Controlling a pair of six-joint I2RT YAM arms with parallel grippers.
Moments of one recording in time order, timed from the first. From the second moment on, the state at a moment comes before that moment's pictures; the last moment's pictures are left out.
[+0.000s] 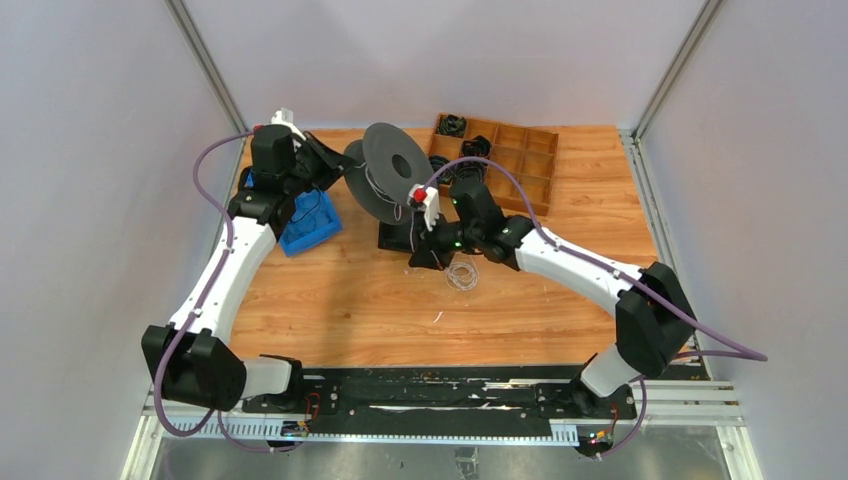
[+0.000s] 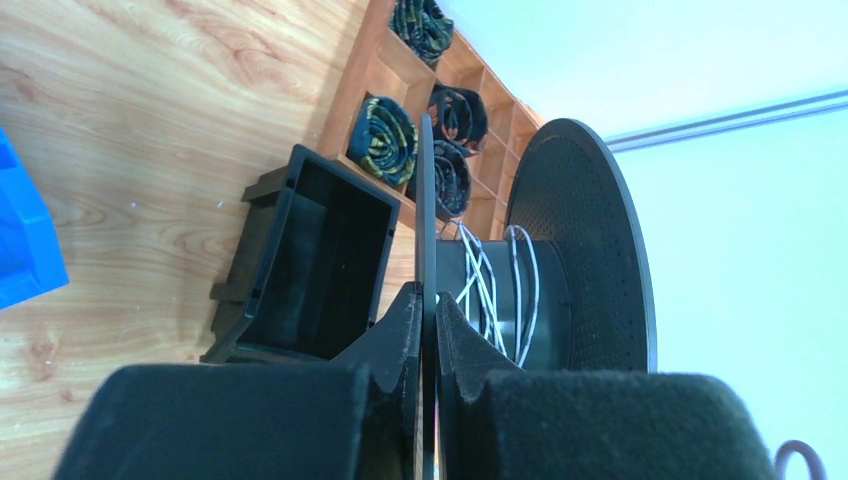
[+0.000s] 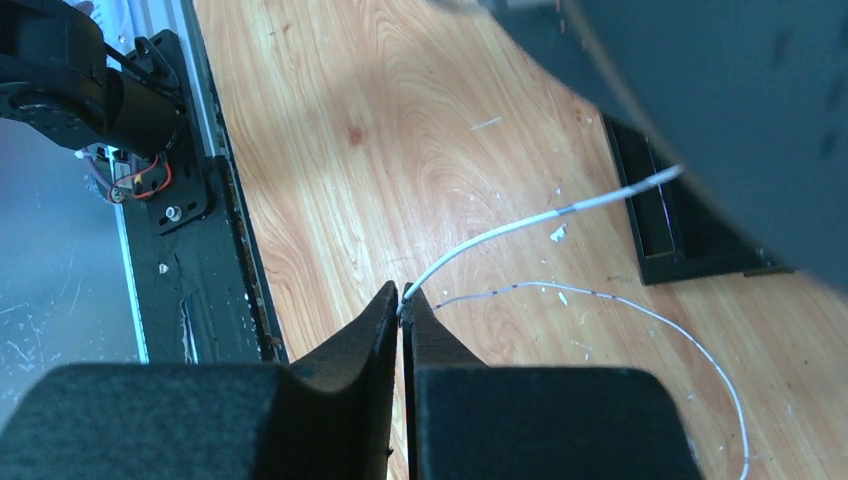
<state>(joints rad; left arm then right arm) -0.16 1.28 1.22 -0.27 0.22 -0.85 0.76 1.54 1.12 -0.20 -0.58 0.00</state>
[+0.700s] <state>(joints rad) -0.18 1.26 1.21 -0.34 0.06 -0.69 0.80 1.69 1.45 -0.45 -0.62 -0.02</state>
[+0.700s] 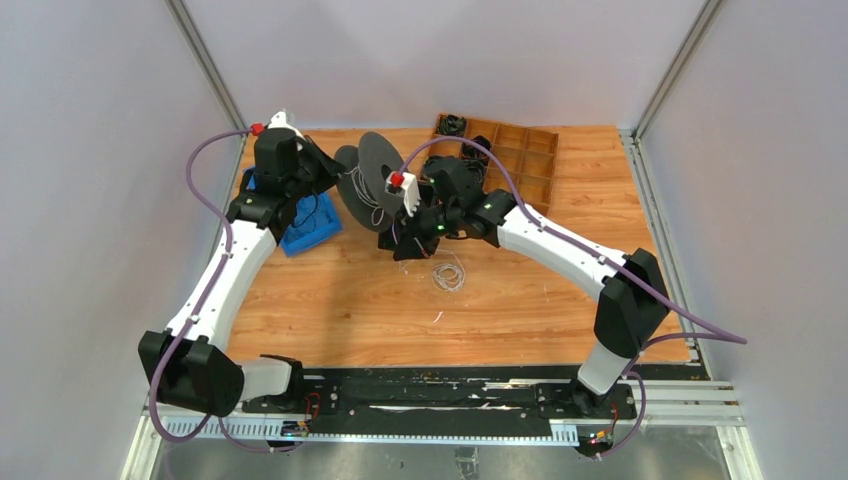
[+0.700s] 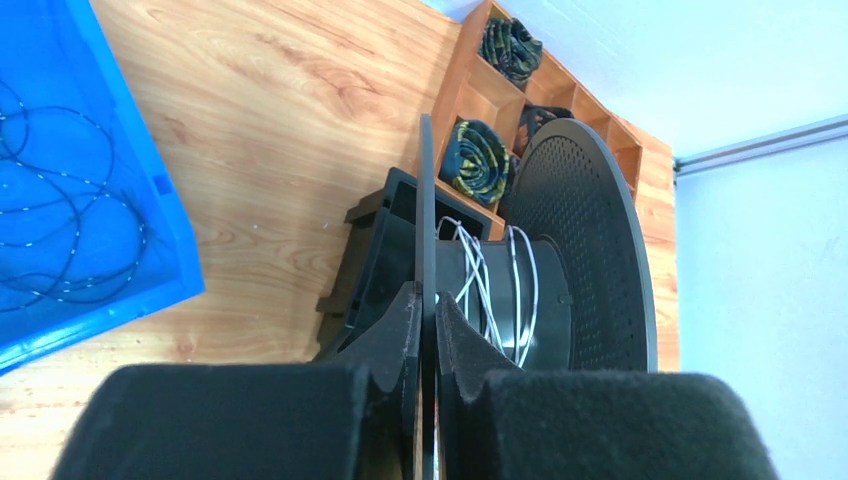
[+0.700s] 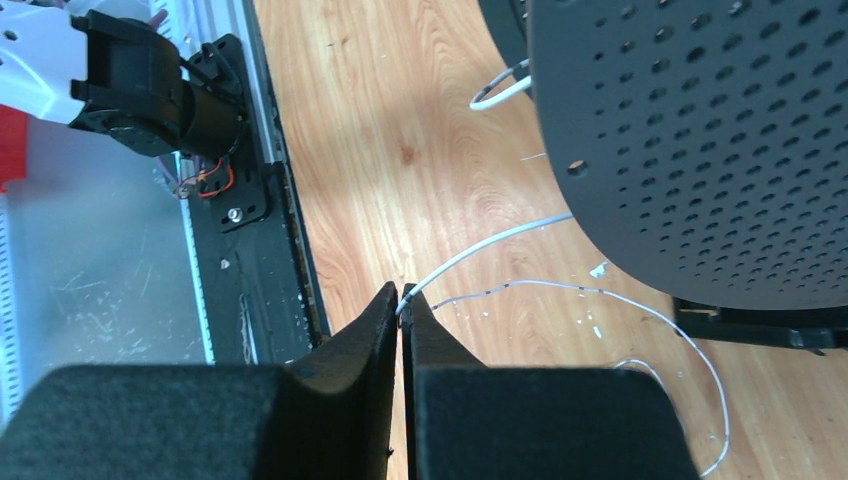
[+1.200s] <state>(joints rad) -0.21 1.26 1.23 -0.35 0.01 -0.63 0.81 1.69 1.46 -0.48 -0.71 0.00</state>
